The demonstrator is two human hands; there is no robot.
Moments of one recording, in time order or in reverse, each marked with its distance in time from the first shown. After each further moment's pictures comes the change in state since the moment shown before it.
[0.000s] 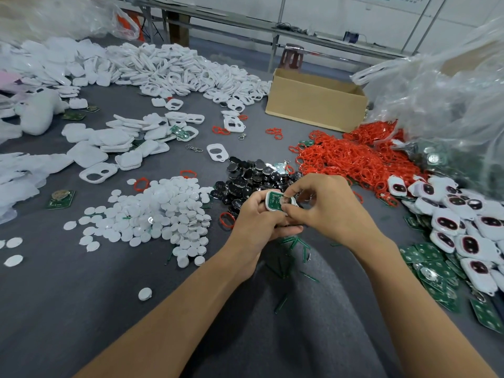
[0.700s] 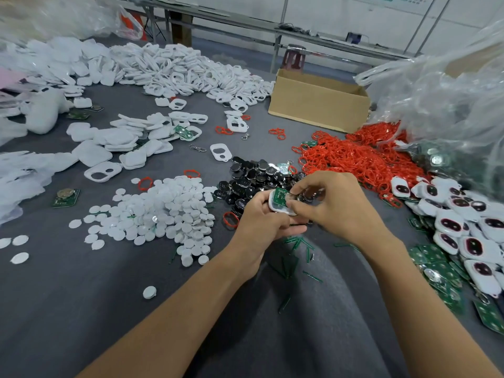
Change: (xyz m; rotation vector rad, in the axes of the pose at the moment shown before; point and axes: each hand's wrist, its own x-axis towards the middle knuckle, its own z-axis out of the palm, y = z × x) left_hand -0.002 0.000 -0.001 0.035 -0.025 0.014; right_hand 0.002 0.003 -0.004 0.025 0.039 0.007
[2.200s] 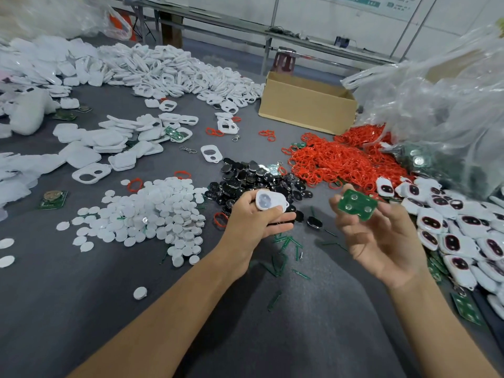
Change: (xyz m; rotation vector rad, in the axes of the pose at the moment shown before) left_hand 0.000 0.001 0.000 0.020 0.044 0.021; right_hand -0.065 0.034 -0.030 1.930 -0.200 0.443
